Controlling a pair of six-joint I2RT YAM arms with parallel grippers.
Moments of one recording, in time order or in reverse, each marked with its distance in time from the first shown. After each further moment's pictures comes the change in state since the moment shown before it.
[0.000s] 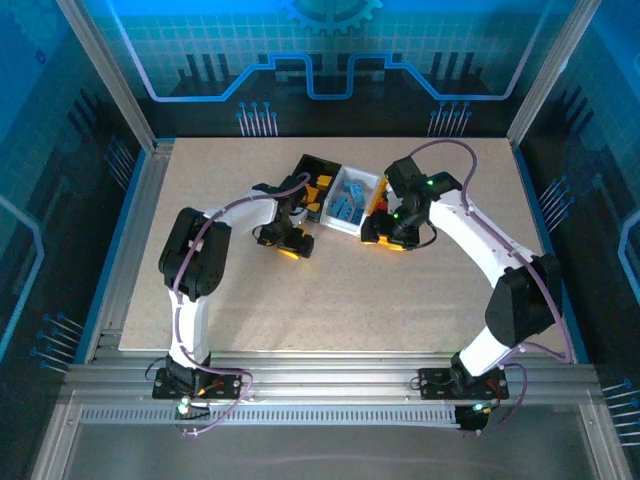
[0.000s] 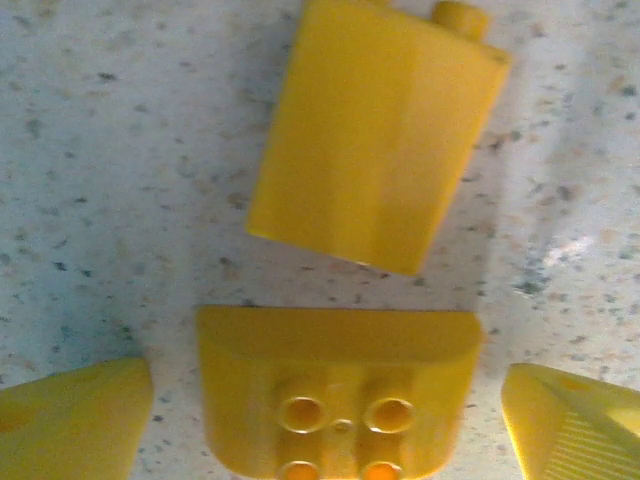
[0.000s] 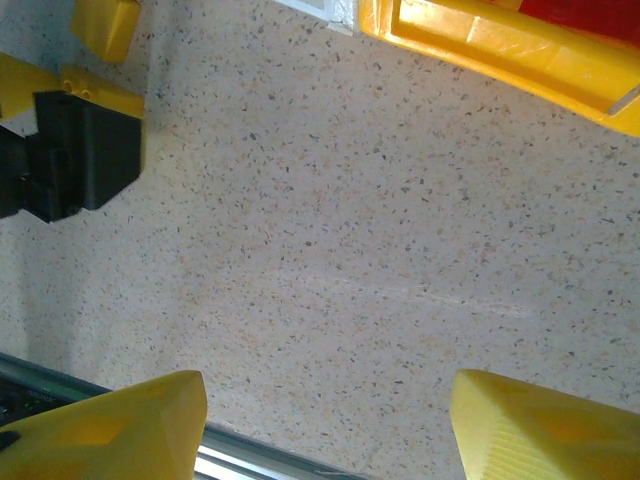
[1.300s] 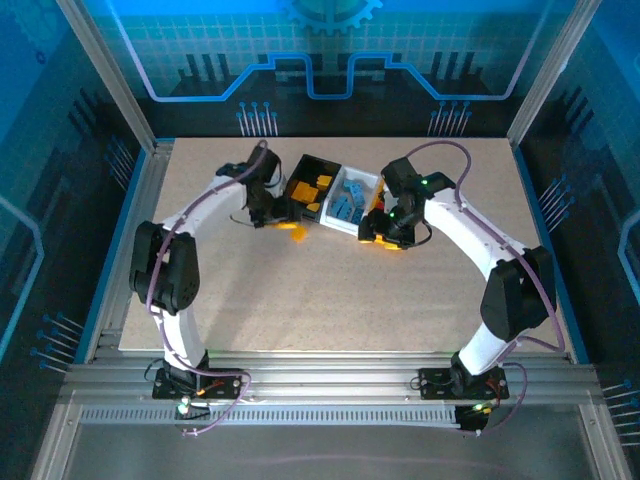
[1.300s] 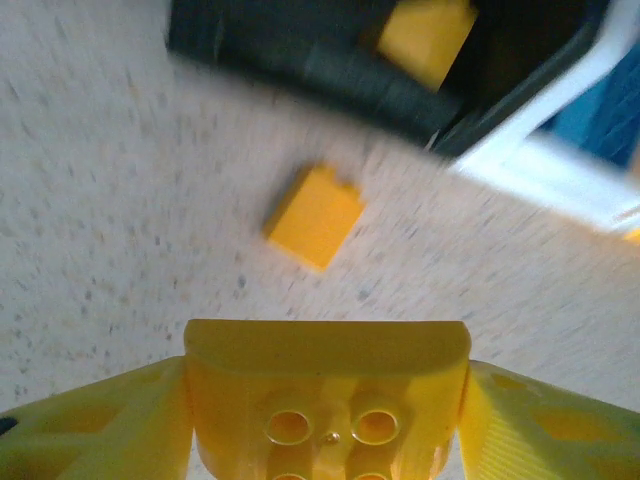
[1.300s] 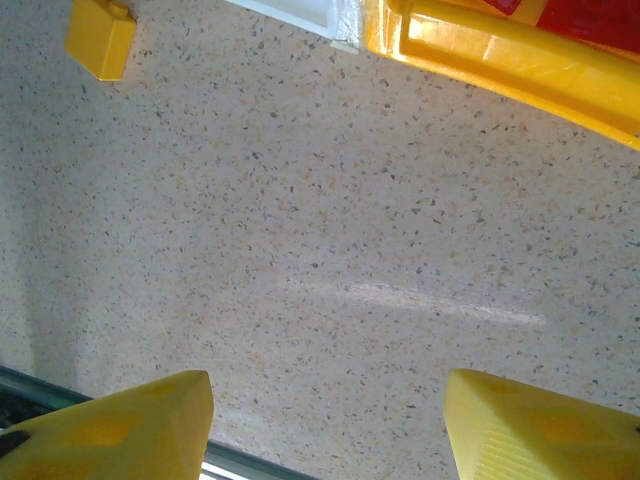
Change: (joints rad) left arm 0.119 -0.177 0.116 -0.030 0.208 -0.266; right arm 0.000 0.037 -0.013 0.055 -0.007 0.025
